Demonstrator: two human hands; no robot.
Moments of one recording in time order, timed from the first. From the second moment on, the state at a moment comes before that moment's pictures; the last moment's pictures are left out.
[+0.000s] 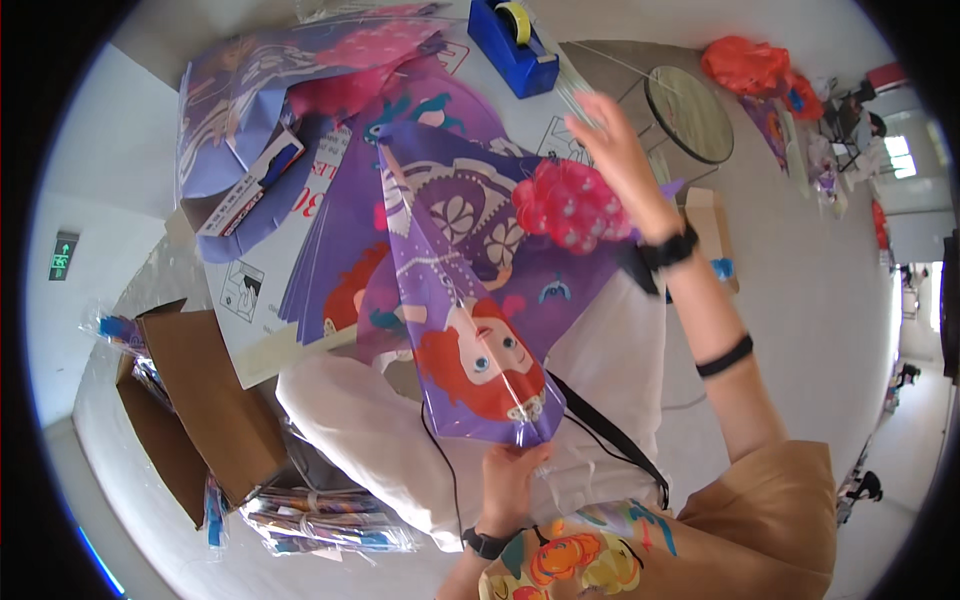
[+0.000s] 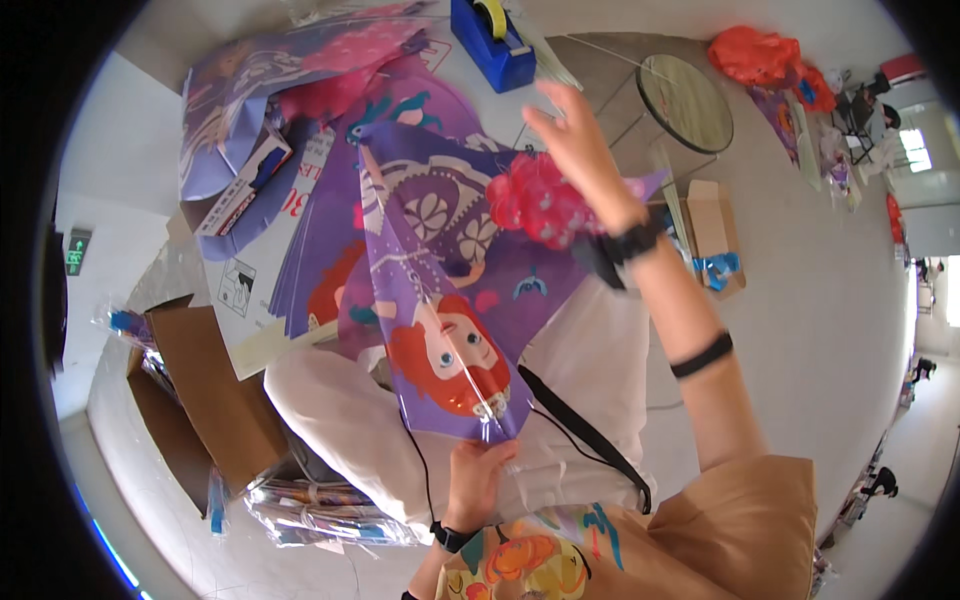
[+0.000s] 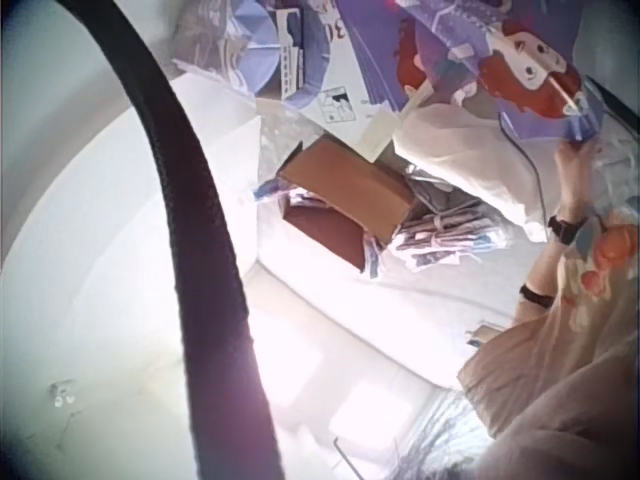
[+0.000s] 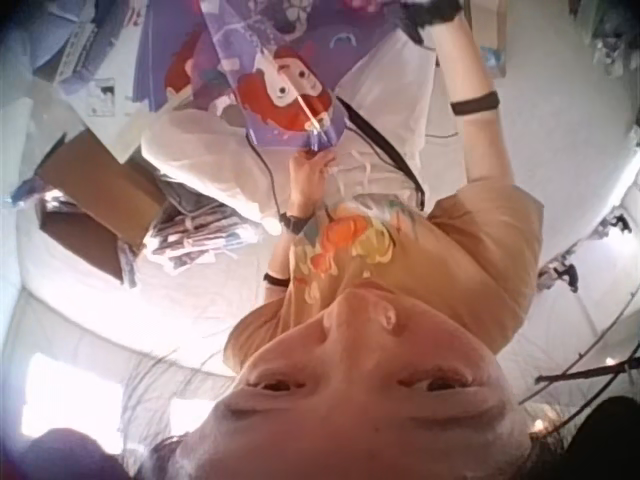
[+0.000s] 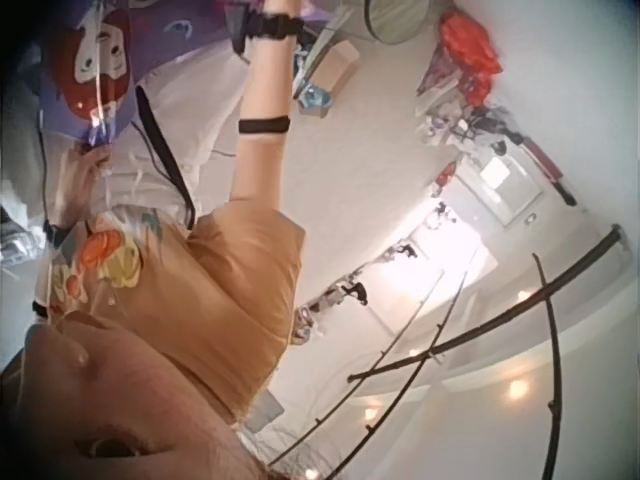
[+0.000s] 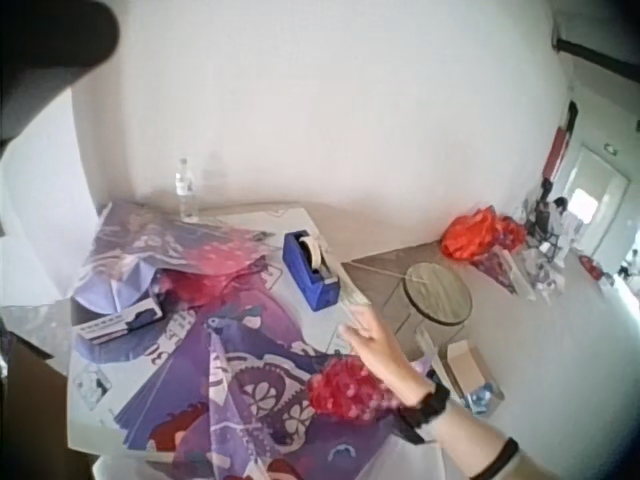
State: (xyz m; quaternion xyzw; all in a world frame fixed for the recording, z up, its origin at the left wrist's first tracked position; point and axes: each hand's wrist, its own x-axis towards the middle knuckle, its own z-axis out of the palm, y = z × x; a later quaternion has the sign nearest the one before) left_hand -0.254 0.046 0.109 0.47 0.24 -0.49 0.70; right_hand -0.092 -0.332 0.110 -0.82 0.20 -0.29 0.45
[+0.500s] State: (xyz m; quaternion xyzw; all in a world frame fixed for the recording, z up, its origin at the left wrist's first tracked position) left_hand -0.234 0.045 0.110 0.41 0.27 -0.53 0.69; right_hand 0.049 -0.450 0.102 -0.71 0.39 -0.13 0.57
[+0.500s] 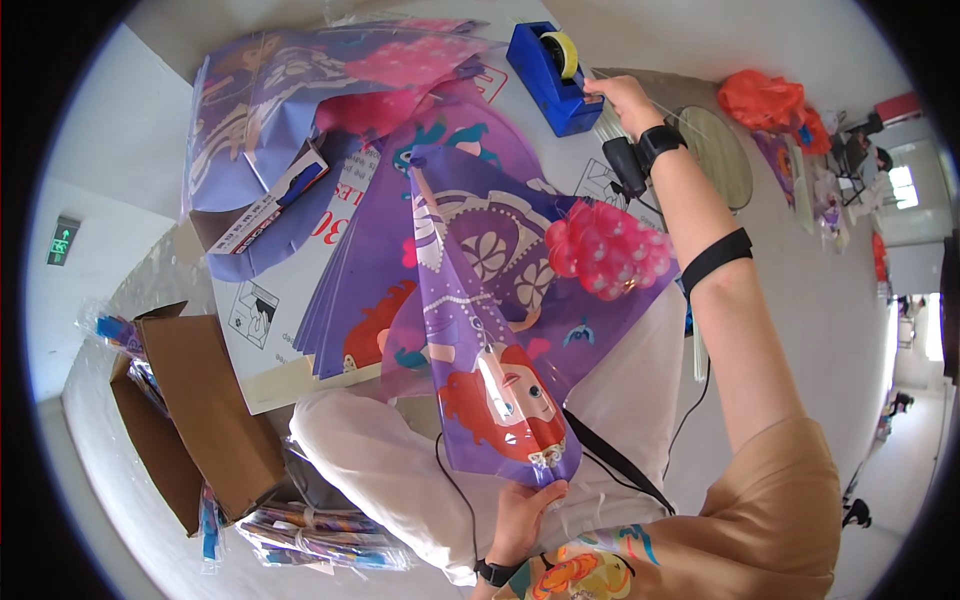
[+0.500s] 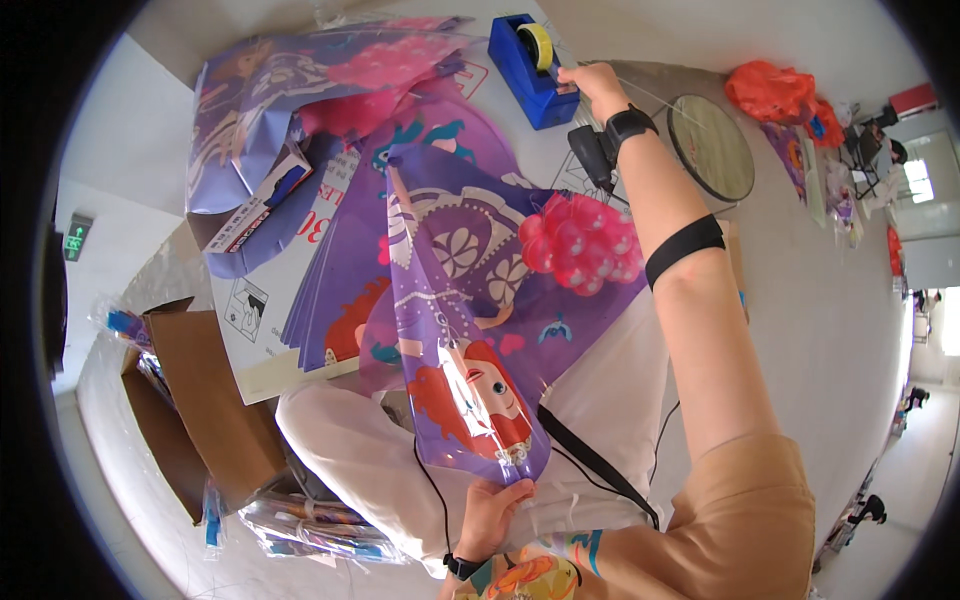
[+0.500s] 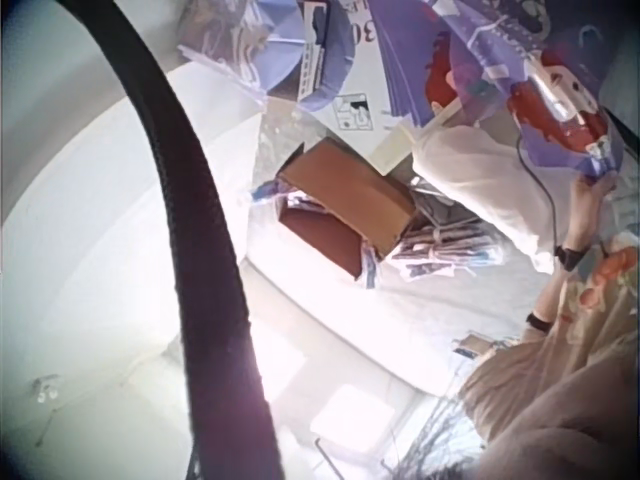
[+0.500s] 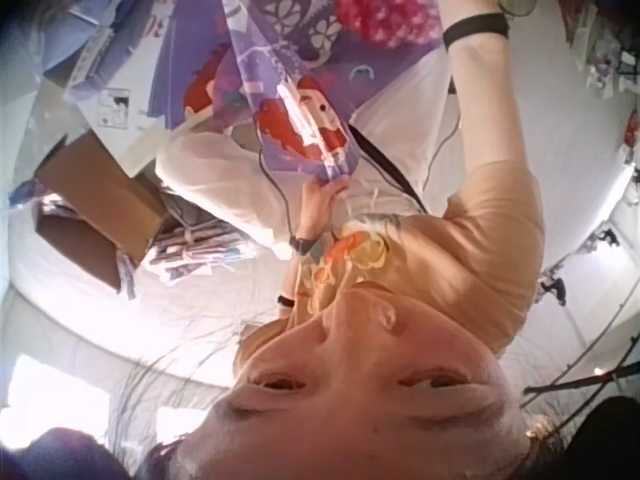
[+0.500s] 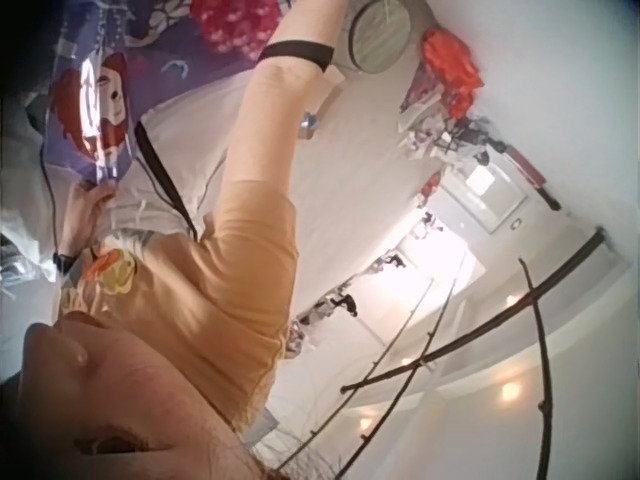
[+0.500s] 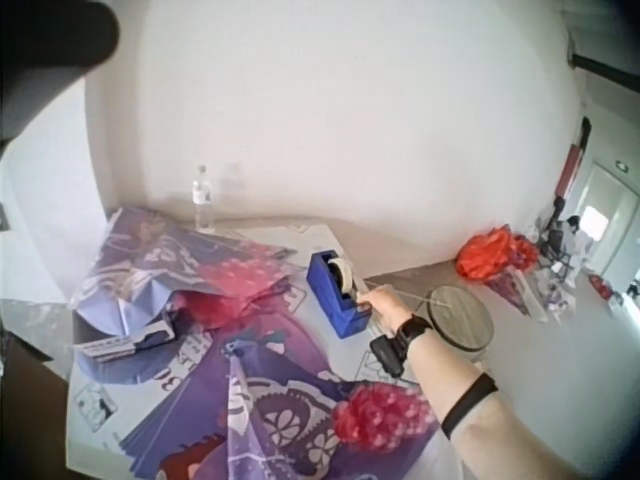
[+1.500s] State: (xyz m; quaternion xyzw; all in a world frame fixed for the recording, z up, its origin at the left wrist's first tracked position) left_hand -0.244 0.036 0.113 0.41 0.26 -0.44 0.75; right_hand -0.144 -0.244 0.144 -0.68 0.22 -0.07 0.70
